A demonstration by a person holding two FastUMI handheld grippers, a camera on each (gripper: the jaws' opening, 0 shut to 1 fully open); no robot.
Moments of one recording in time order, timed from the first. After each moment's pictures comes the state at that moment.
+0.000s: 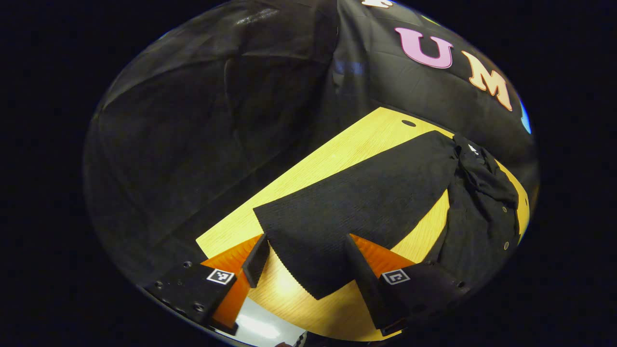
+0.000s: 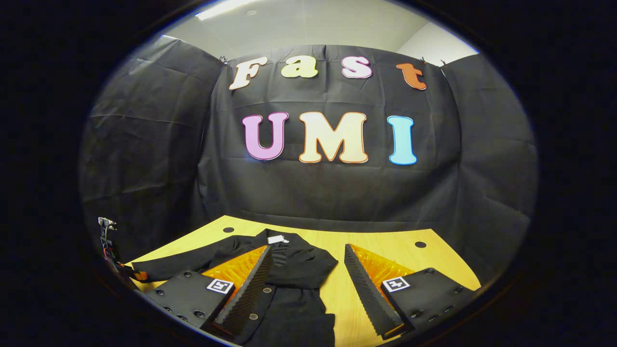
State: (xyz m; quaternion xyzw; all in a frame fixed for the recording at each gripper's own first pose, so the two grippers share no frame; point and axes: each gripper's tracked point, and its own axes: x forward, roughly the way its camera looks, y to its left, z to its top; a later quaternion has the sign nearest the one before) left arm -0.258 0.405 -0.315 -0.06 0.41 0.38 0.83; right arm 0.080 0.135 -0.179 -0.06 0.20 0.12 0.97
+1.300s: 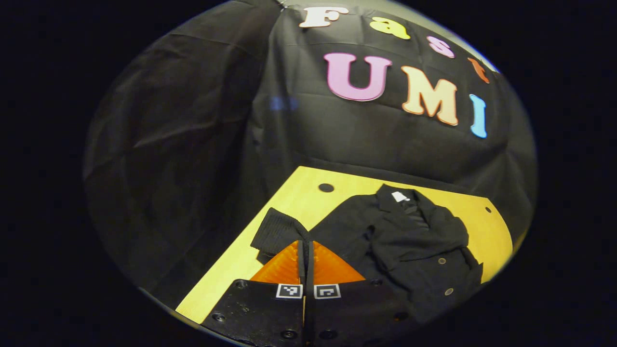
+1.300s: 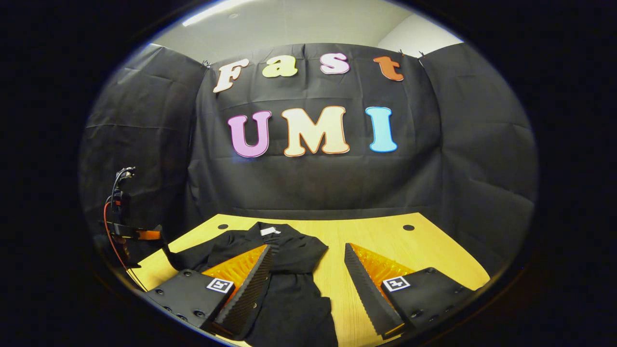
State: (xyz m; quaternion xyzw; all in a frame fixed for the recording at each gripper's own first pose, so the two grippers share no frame) left arm -0.031 0.350 -0.226 -0.01 0.31 0.17 0.94; right arm 0.036 0.105 -0.196 -0.02 0.22 0.07 0.97
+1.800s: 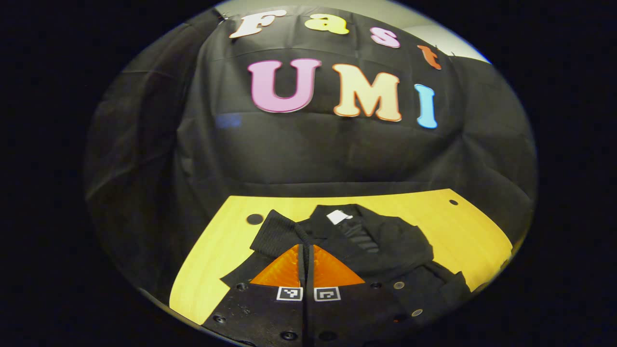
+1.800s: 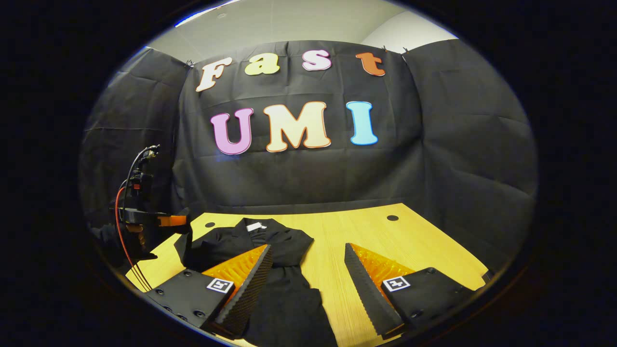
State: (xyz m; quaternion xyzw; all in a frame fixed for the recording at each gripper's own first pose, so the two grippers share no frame) left arm 0.075 0.234 -0.230 0.03 0.29 0.00 0.96; right arm 0.014 0.077 -0.207 -0.01 0.24 0.01 0.97
